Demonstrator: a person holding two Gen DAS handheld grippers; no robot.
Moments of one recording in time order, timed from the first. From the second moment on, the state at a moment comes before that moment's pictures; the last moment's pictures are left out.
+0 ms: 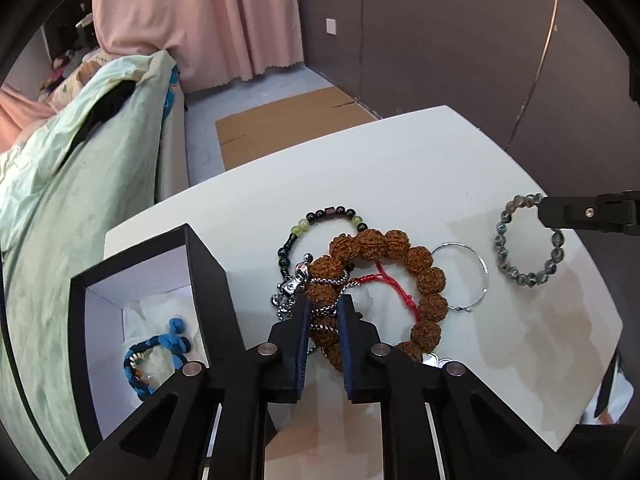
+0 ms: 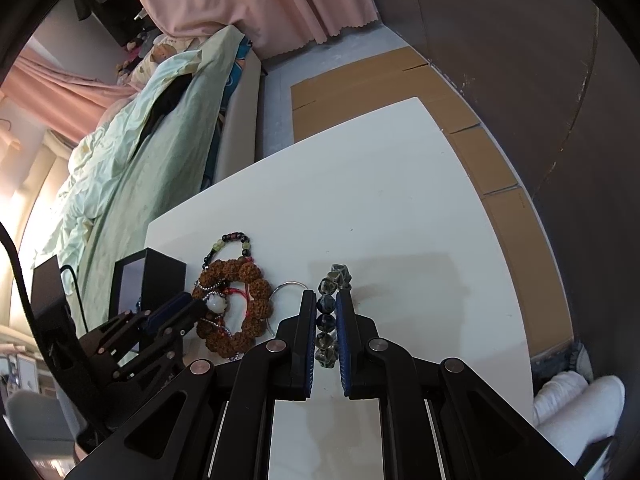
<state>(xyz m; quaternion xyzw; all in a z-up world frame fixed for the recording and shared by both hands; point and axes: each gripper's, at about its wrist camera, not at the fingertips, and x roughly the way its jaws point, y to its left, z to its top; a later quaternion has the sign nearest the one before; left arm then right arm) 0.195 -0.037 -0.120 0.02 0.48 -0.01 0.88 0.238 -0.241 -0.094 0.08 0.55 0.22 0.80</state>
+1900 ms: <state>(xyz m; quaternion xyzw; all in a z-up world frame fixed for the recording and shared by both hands) 0.198 -0.048 -0.102 0.10 0.50 -0.05 0.86 0.234 -0.246 -0.083 0.13 0.54 0.25 0.80</state>
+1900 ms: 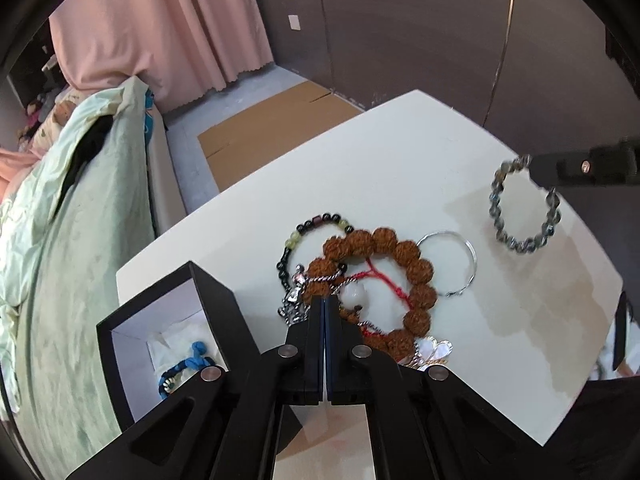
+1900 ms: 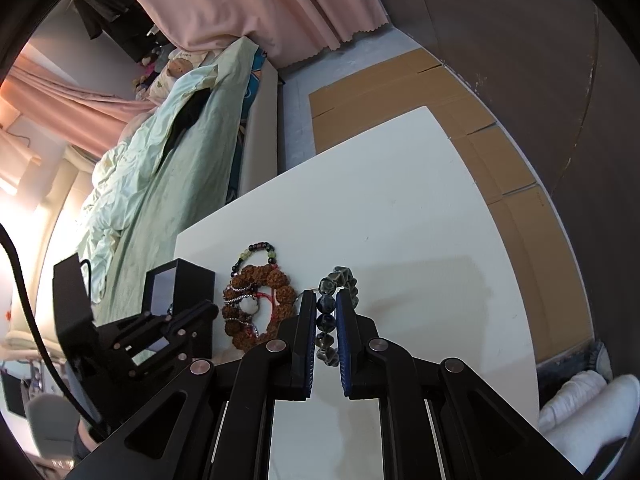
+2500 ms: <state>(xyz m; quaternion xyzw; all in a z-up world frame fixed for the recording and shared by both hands) 0.248 -0.059 -0.126 0.11 0.55 -0.05 0.83 0.239 -0.259 -0.085 0.14 0.54 0.24 0.80</state>
